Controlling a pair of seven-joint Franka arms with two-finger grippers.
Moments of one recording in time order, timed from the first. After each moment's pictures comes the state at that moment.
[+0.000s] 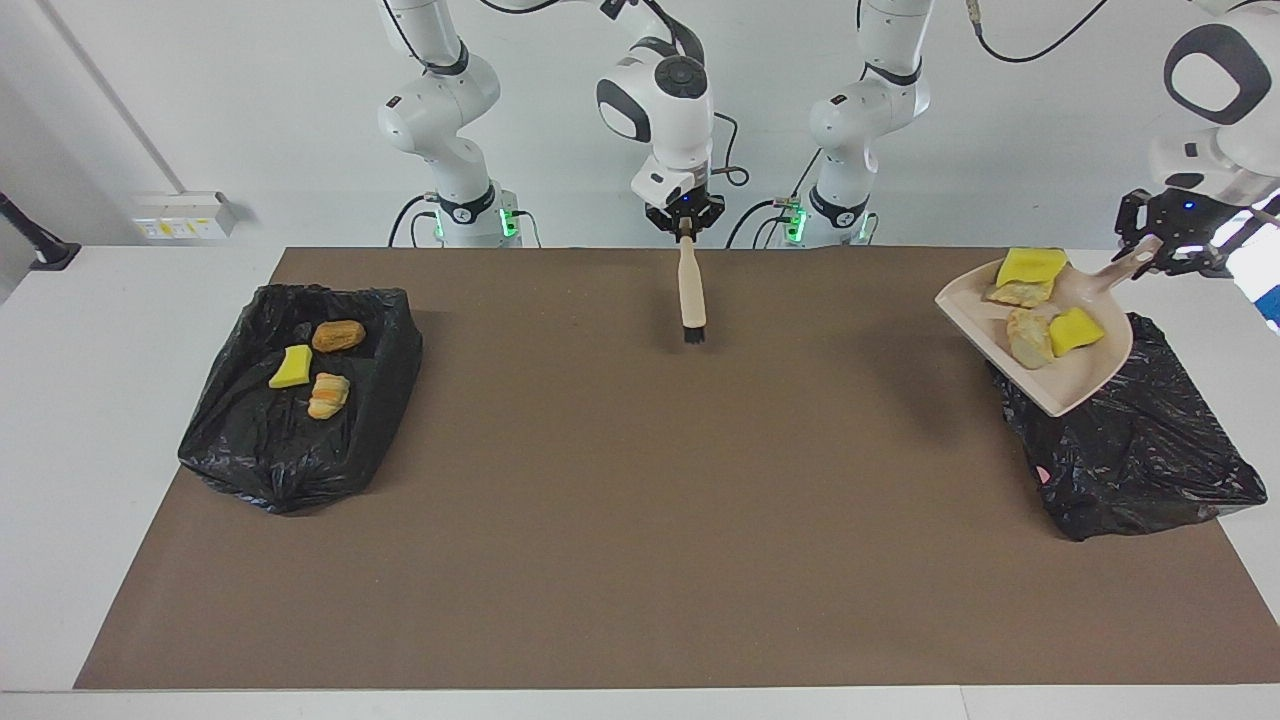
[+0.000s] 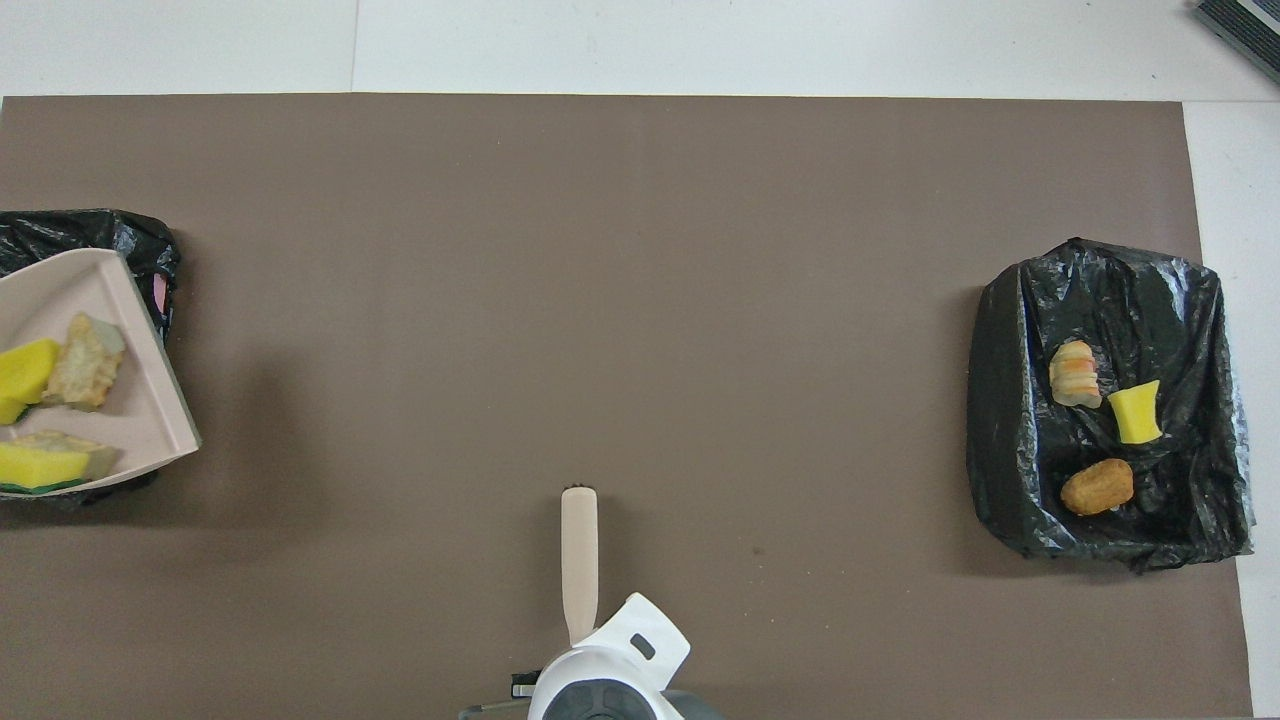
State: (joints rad) left arm 0.48 -0.03 -0.05 -1.76 0.14 1.64 1.53; right arm 0.92 -0.01 0.08 -2.23 0.24 2.21 0.87
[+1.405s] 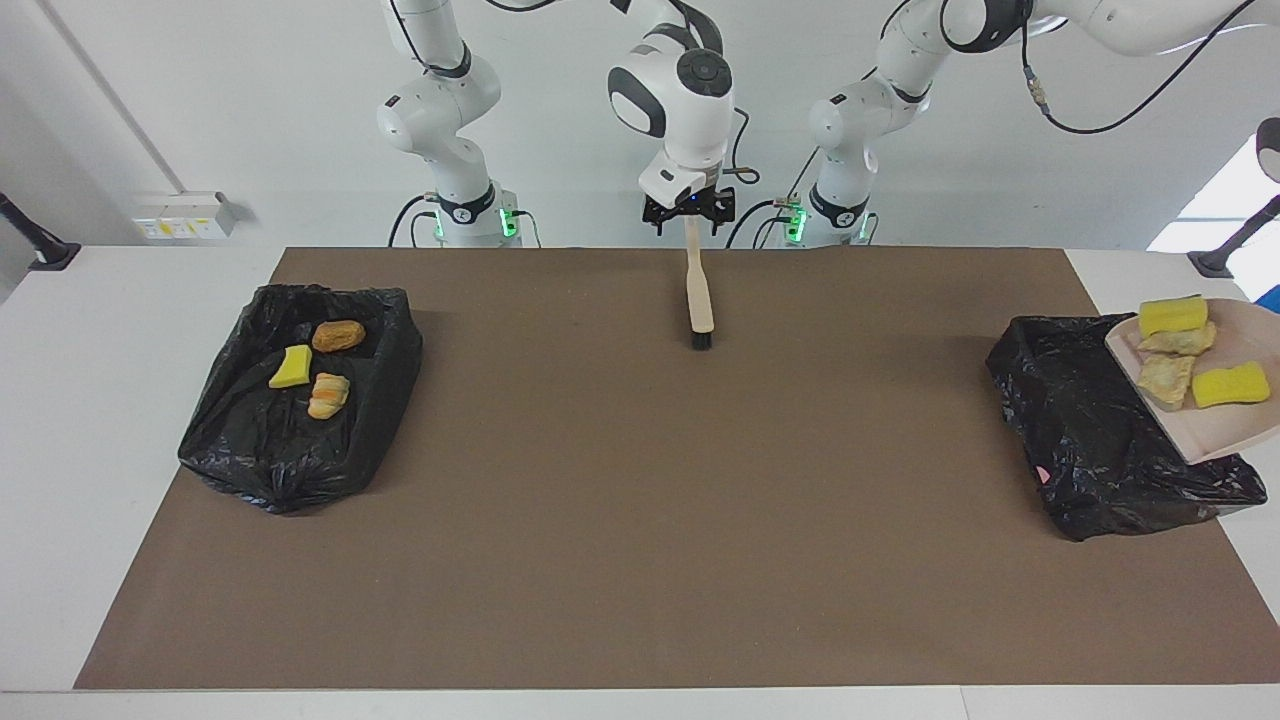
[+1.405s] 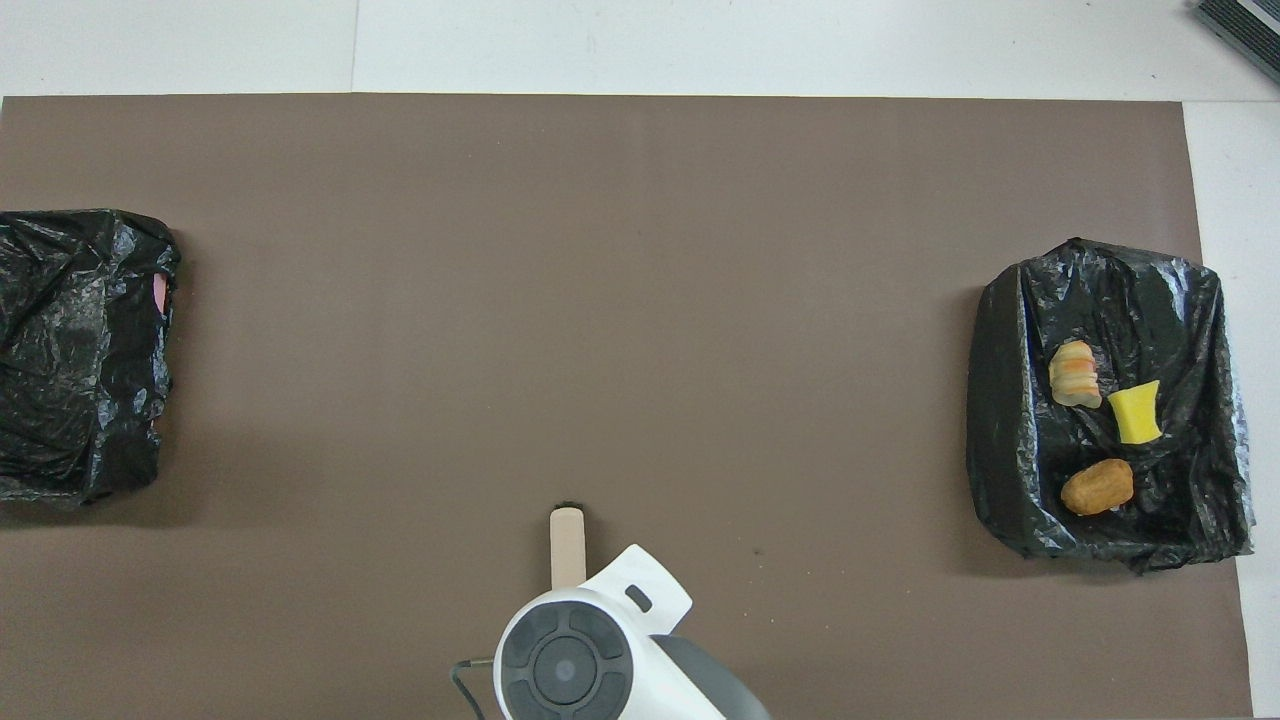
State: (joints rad) left arm 0.41 0.31 -0.03 -1.42 0.70 1.99 1.79; right arm 0.81 -0.01 0.06 -1.98 0.18 1.84 0.83
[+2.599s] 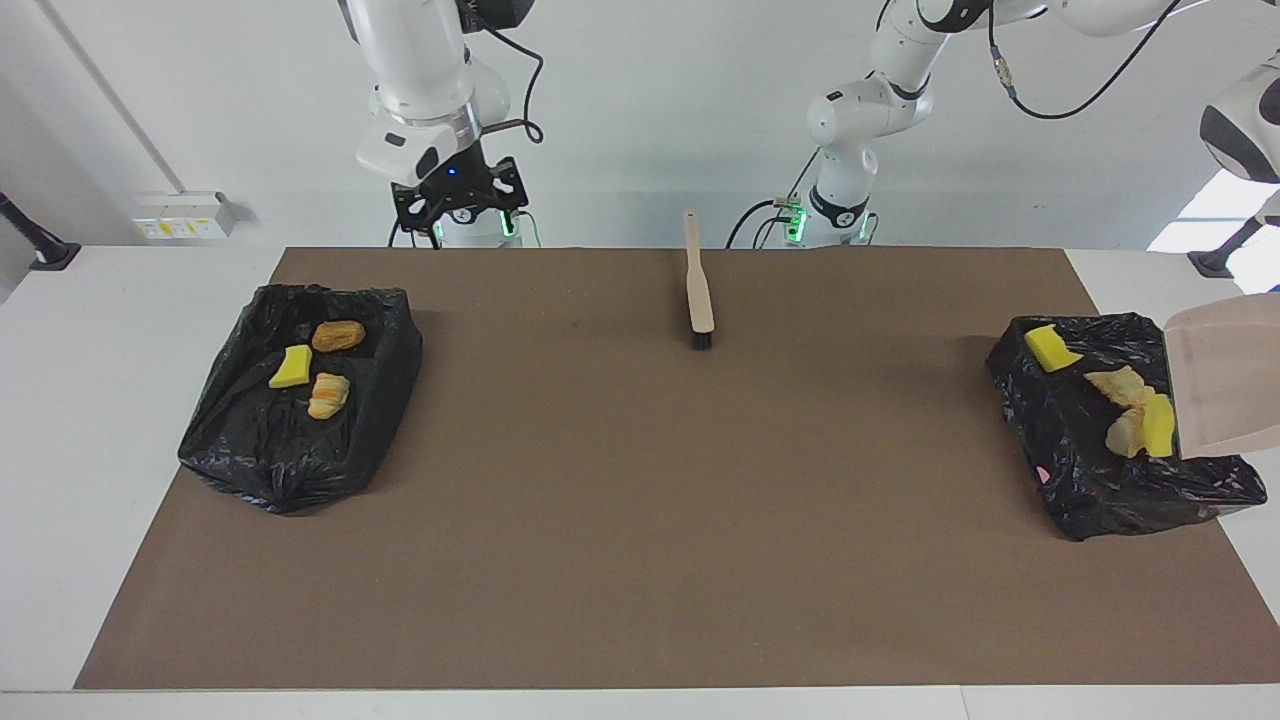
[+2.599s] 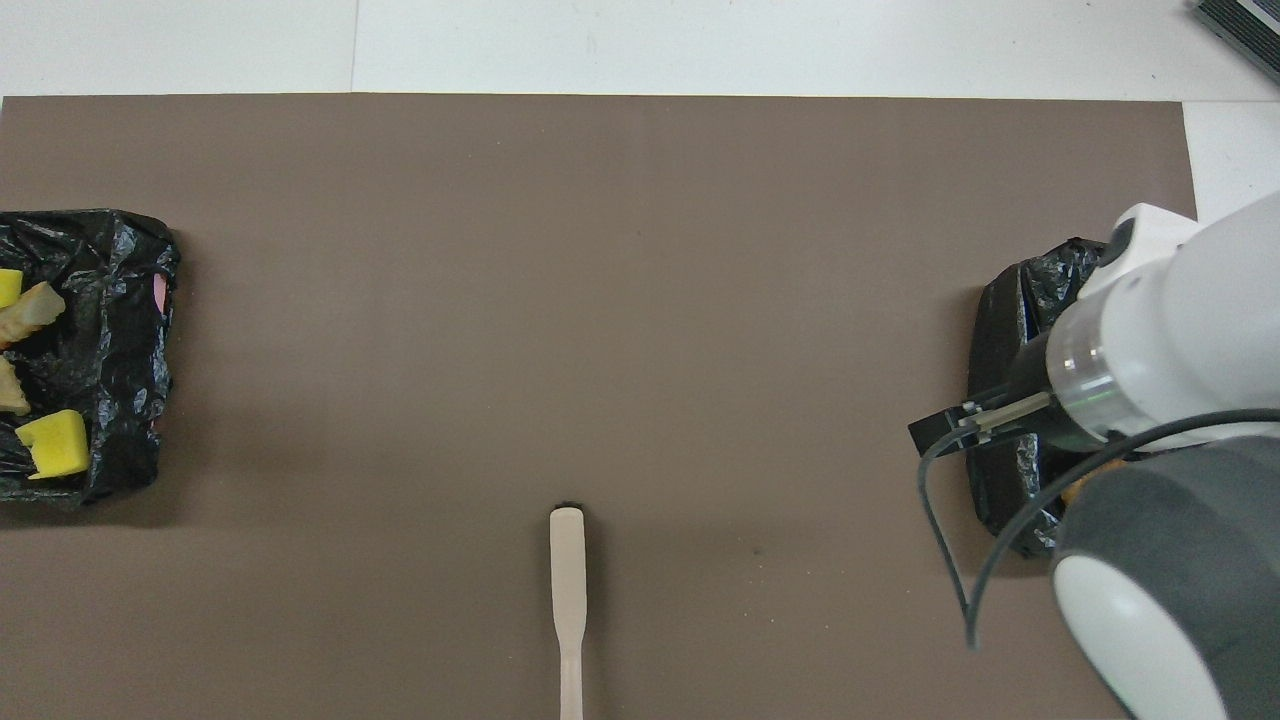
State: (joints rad) left arm 0.31 0.20 -0.04 -1.44 0.83 2.12 1.94; right arm 0.18 -0.07 0.04 -1.66 0.01 1.49 -0.03
